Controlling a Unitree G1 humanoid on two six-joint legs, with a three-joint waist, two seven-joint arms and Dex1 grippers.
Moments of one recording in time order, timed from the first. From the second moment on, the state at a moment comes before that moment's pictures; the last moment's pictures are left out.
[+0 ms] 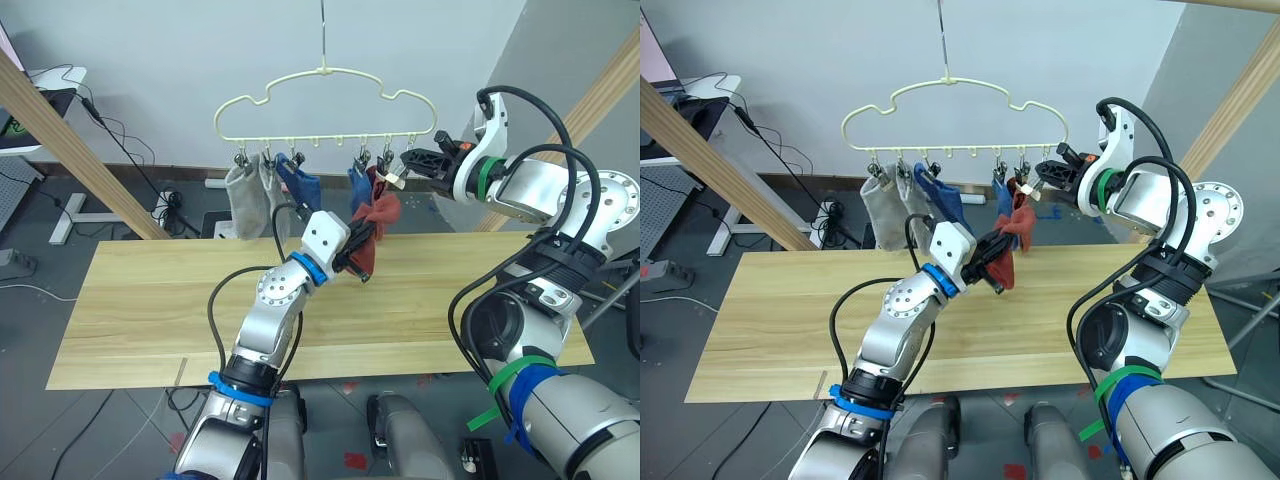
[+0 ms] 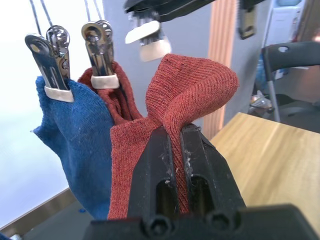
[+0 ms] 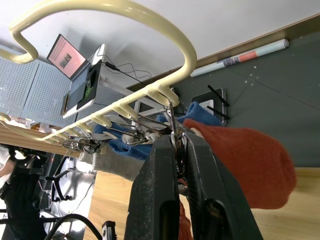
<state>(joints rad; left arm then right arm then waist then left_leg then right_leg) -0.49 0.06 -0.15 0.12 -0.16 0.07 -0.54 -1.15 -0.09 -0.76 0.05 0.62 1.61 -0.03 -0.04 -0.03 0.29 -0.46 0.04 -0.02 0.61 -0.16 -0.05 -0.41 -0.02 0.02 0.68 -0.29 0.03</state>
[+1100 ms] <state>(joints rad) -0.60 -0.03 -0.15 0.23 -0.24 0.10 -0.60 -1.12 -0.12 -0.75 0.05 0.69 1.61 -0.07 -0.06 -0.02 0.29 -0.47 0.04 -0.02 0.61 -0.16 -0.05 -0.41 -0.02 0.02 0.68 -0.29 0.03</state>
